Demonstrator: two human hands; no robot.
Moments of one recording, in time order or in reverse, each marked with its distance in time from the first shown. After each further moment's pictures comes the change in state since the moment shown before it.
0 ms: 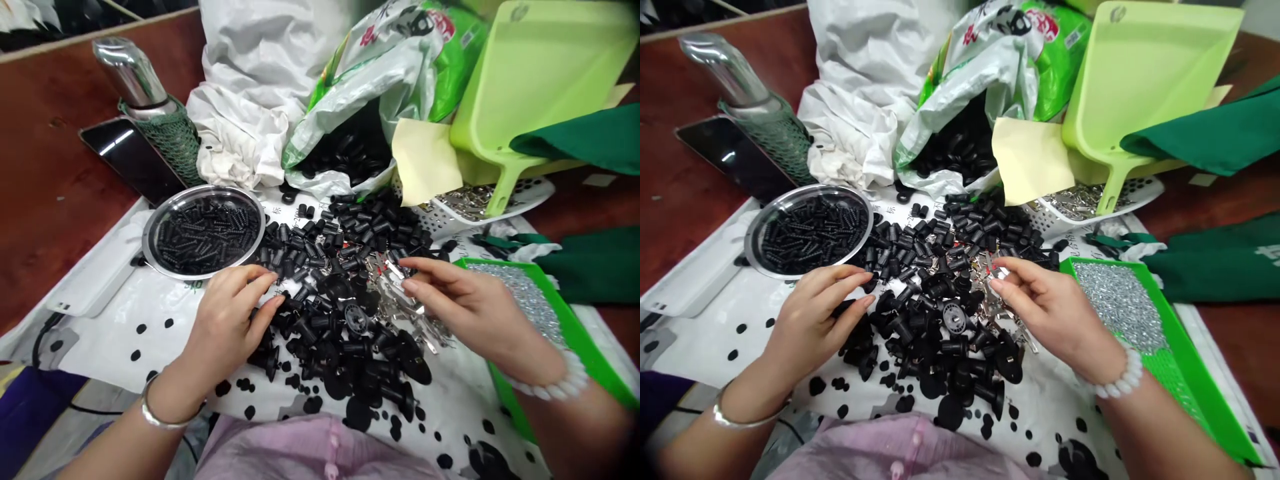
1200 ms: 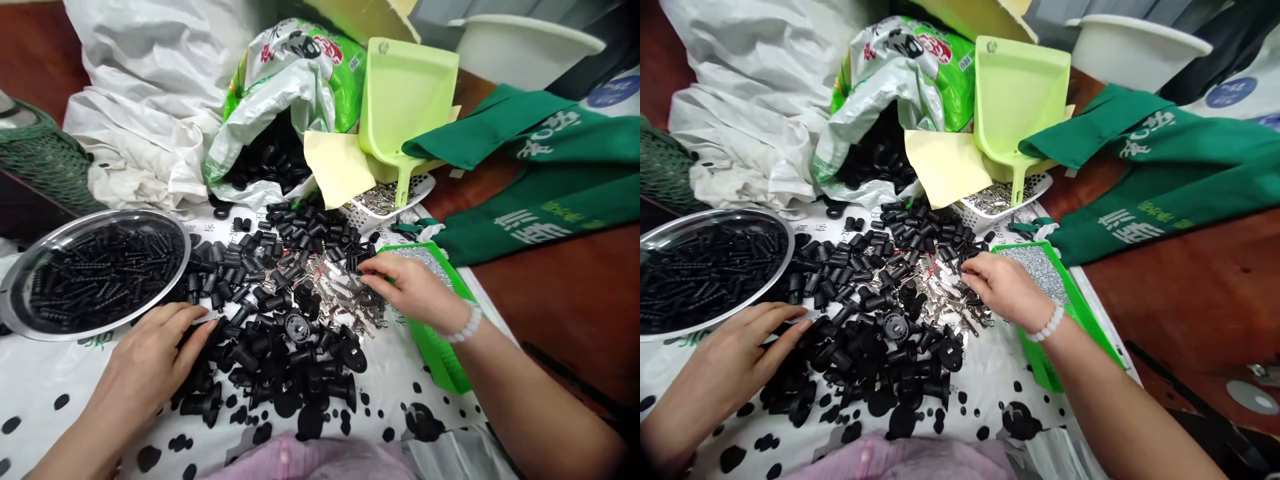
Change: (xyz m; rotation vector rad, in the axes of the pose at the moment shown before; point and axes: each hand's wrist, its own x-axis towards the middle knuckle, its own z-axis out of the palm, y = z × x) left_hand -0.001 -0.025 0.024 0.036 -0.248 -0.061; right_hand 0.001 0.039 -0.035 -0.574 -0.133 -0.038
